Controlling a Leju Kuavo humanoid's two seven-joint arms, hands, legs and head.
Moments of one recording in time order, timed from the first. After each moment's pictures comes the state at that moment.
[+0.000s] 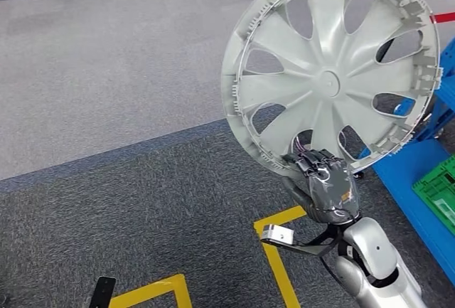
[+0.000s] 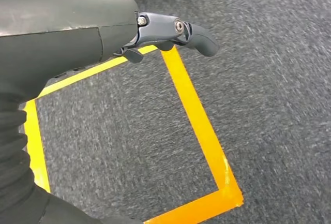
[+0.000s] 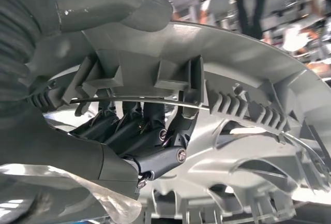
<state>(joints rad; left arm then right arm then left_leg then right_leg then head) -0.11 -0.16 1.14 -0.22 -1.18 0.55 -0.45 -0.14 -0.20 0.44 -1.63 1.11 -0.51 -0.17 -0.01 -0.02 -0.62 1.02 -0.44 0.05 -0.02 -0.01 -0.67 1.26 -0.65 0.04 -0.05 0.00</state>
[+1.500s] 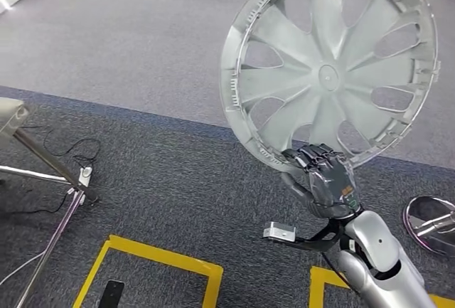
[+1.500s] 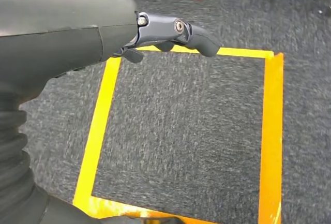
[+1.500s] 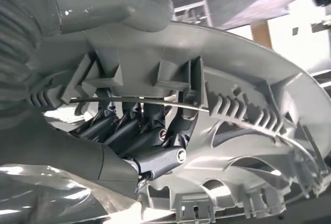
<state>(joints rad) -0.09 -0.16 1.10 -0.22 -1.20 0.53 -0.43 -0.18 -0.23 0.48 -1.63 1.08 -0.52 -0.18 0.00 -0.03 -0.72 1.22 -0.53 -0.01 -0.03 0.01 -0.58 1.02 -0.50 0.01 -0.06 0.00</state>
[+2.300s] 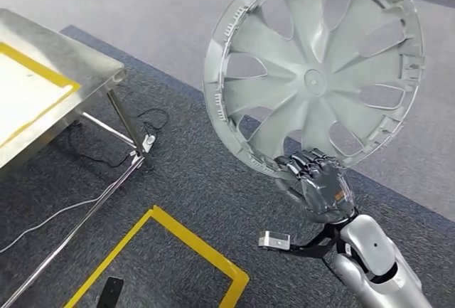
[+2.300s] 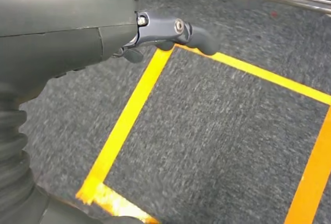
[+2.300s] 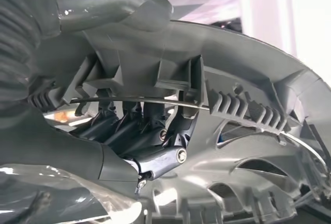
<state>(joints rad) -0.10 -0.16 1.10 -0.22 -1.21 0.52 -0.43 -0.18 -0.23 0.50 -1.62 1.09 -0.52 -0.18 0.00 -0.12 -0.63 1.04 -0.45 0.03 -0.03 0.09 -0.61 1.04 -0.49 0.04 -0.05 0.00</state>
